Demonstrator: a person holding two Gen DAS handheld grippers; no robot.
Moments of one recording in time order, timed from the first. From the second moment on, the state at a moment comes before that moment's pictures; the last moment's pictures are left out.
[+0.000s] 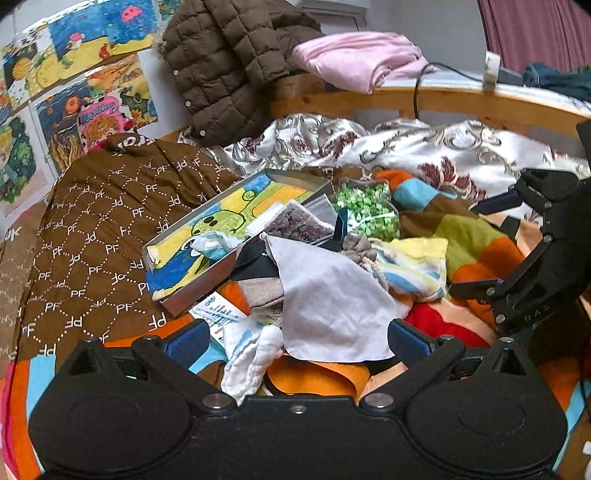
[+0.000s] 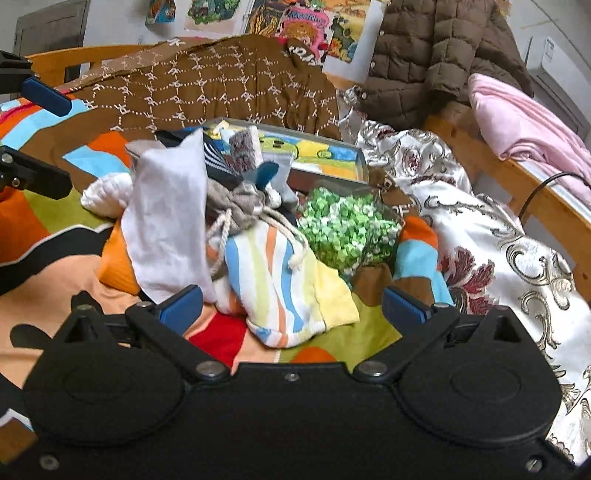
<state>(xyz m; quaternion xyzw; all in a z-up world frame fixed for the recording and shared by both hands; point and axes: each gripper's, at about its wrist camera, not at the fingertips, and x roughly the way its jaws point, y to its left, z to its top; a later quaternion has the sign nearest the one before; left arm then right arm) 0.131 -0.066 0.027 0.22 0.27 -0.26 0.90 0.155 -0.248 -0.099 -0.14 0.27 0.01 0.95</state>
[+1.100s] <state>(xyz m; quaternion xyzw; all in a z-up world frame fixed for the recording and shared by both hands) 0.191 -0.136 -0.008 0.26 0.29 -0.29 0.87 0.220 -0.253 -0.154 -0.11 0.27 0.05 0.96</state>
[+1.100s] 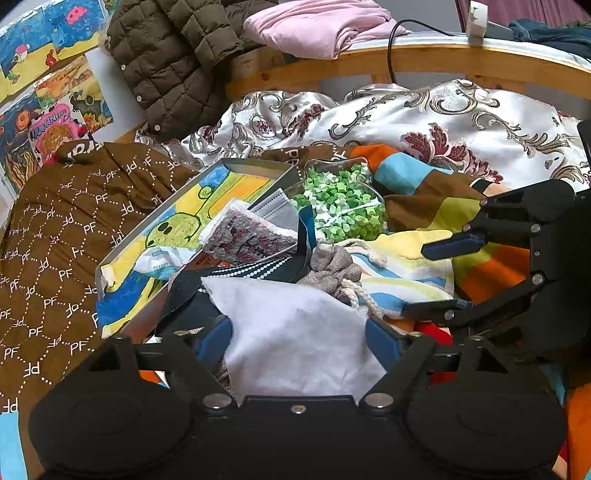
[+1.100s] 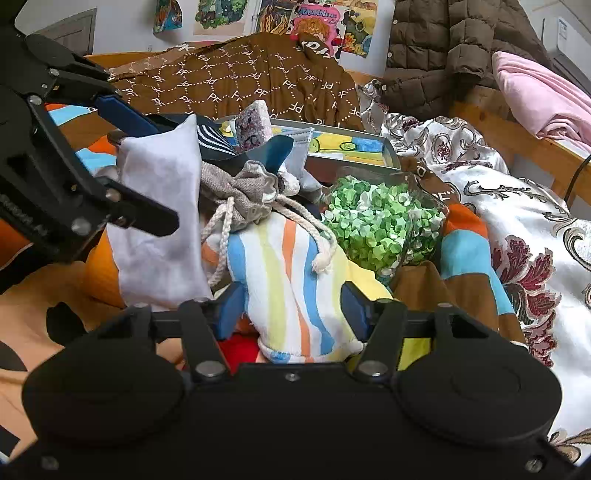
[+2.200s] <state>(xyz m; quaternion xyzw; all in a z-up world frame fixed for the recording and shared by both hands) 0.135 -0.138 -0.012 0.33 0.23 -0.35 0.84 0.210 -0.234 -0.158 -0.17 0.28 0.04 0.94</state>
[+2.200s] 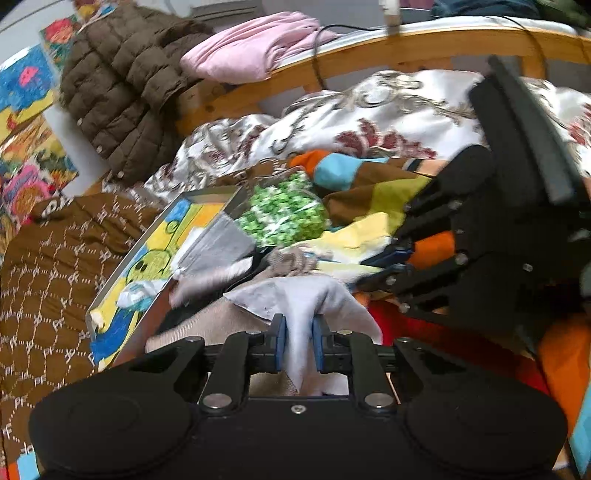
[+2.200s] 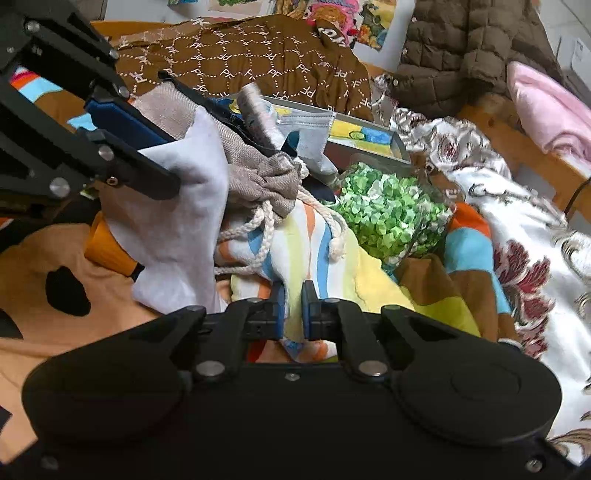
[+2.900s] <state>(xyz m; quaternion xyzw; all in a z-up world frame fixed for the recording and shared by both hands) 0.095 -0.136 -0.001 0.31 0.25 -0.40 0.83 0.178 -0.242 -0.132 -0.16 0.23 0.01 0.96</state>
